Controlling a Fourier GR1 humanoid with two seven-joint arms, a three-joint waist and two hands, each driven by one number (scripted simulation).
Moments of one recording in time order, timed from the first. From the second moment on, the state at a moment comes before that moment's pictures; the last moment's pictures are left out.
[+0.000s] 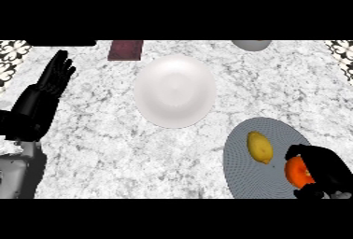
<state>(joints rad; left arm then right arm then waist) -0.26 0.31 0.06 -1.61 0.08 -0.04 0.11 0.06 -0.58 0.28 -1.60 0.78 0.19 0.39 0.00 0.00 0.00</state>
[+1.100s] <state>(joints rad) -0.24 0.33 0.09 -1.63 0.07 -0.03 0.13 0.37 -0.04 0.57 -2.06 1.60 -0.11 1.15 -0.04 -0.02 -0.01</state>
